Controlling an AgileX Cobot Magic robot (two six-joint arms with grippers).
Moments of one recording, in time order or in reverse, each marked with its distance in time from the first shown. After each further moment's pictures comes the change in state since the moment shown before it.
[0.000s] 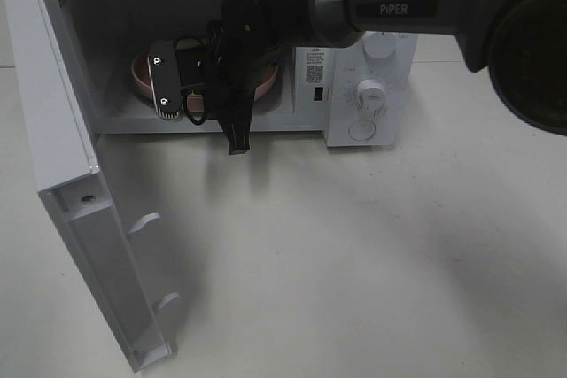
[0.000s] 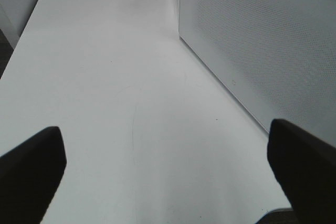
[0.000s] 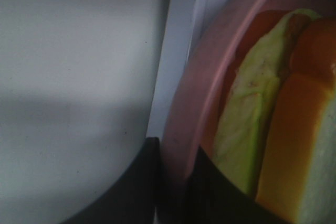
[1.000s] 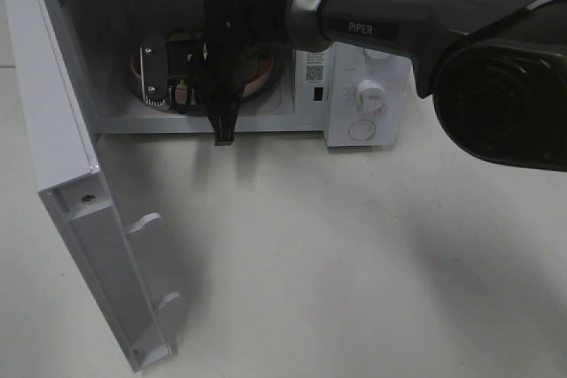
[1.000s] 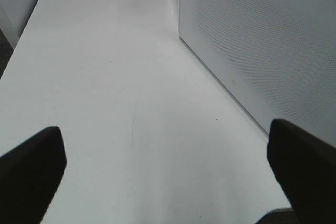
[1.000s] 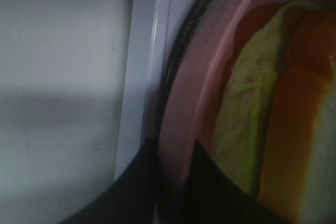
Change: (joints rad) left arm 0.000 0.000 0.000 -0.001 0.000 0.001; right arm 0.002 0.141 -0.255 -0.025 0.140 0.103
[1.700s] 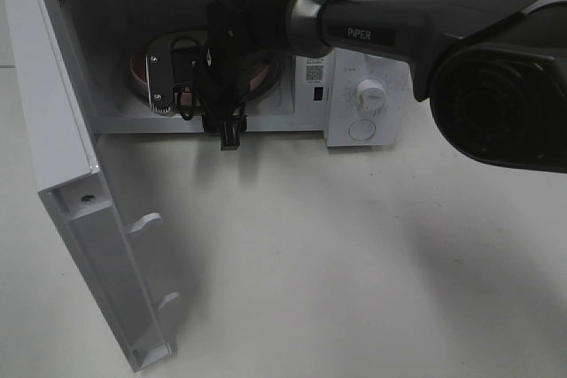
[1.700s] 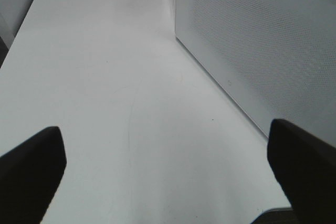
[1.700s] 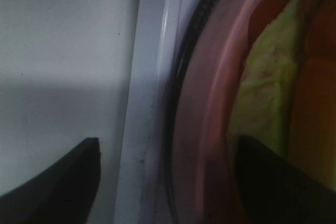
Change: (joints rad) left arm 0.000 0.000 0.000 -0.013 0.000 0.000; right arm -0.004 0.013 0.006 -0.039 -0.006 0.022
